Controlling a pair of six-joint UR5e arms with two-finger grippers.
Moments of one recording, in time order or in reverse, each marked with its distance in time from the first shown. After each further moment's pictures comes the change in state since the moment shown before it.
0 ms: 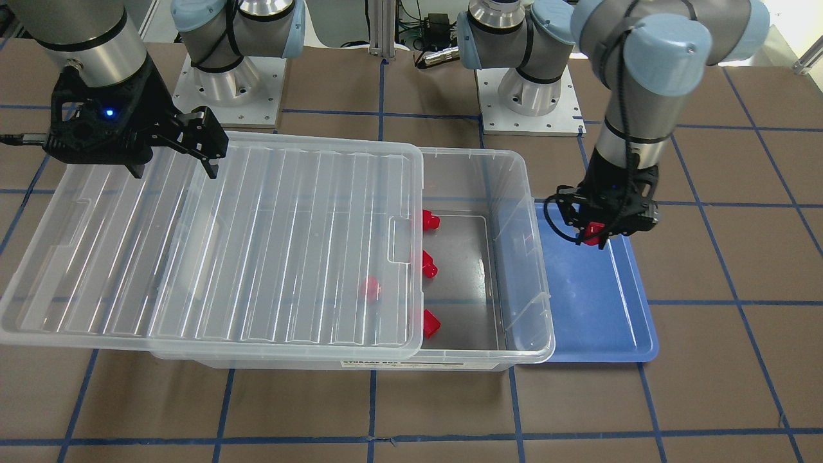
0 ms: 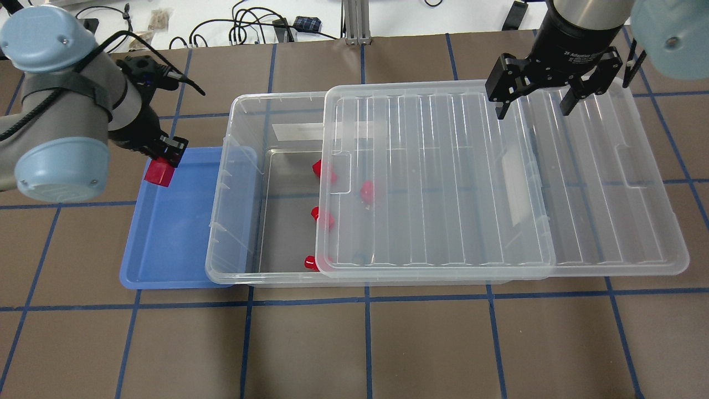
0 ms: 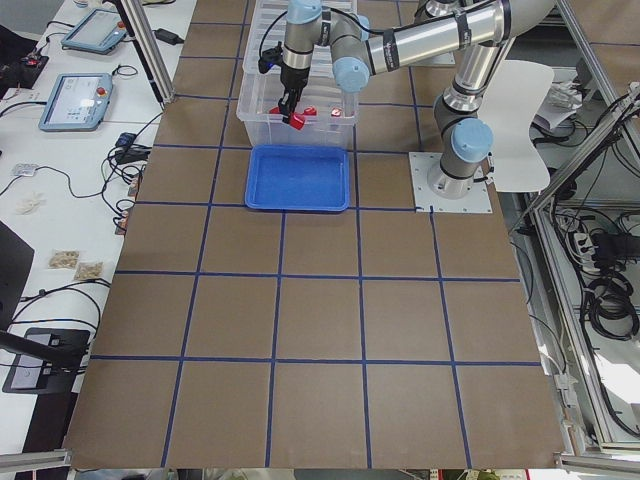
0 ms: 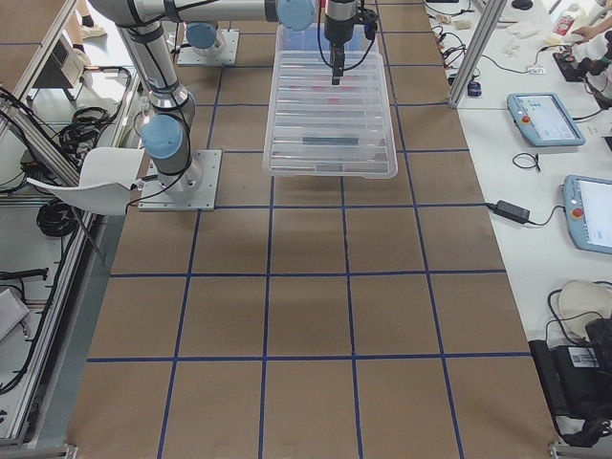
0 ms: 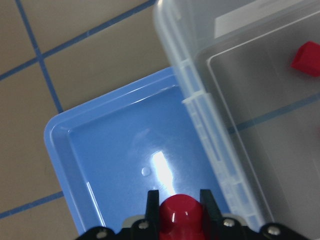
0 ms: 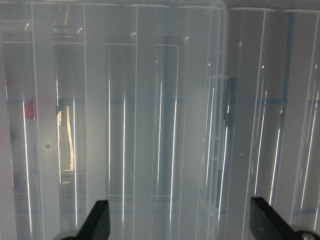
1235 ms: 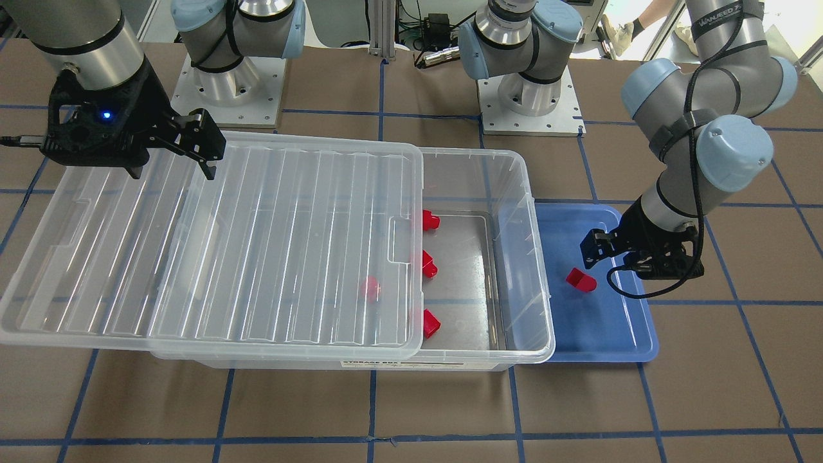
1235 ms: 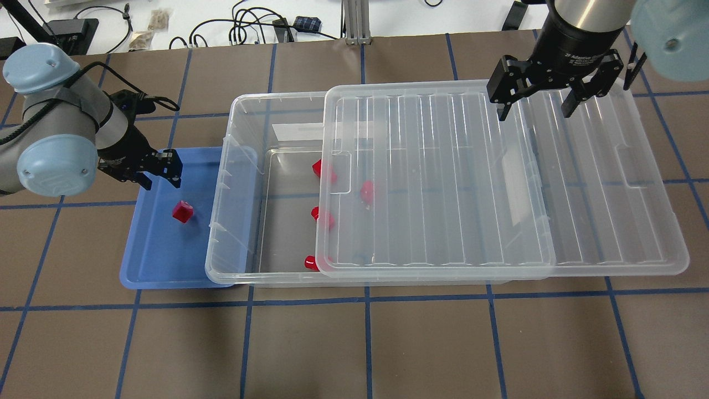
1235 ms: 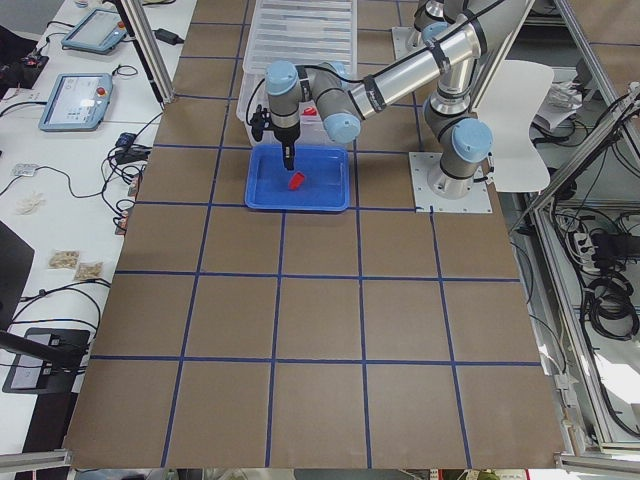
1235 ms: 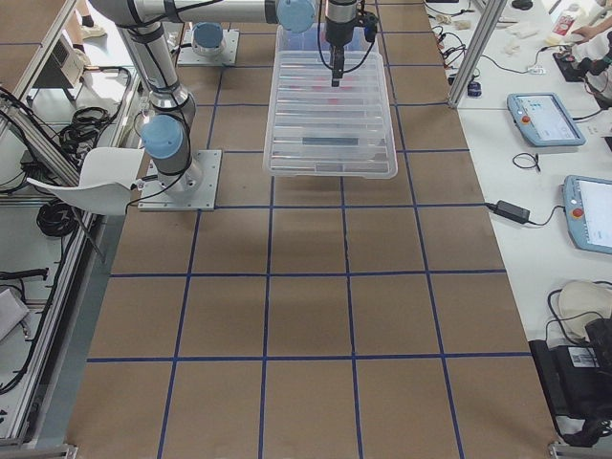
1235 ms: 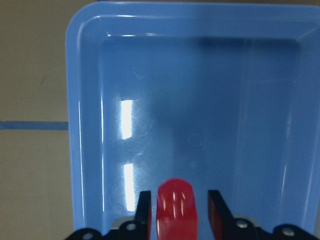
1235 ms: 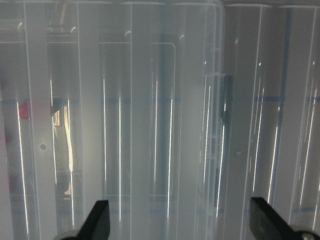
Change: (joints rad) left arm 0.093 -0.135 -0.007 -0.010 -0.103 -0.159; right arm -0.008 0.000 0.007 0.000 -0.001 0.004
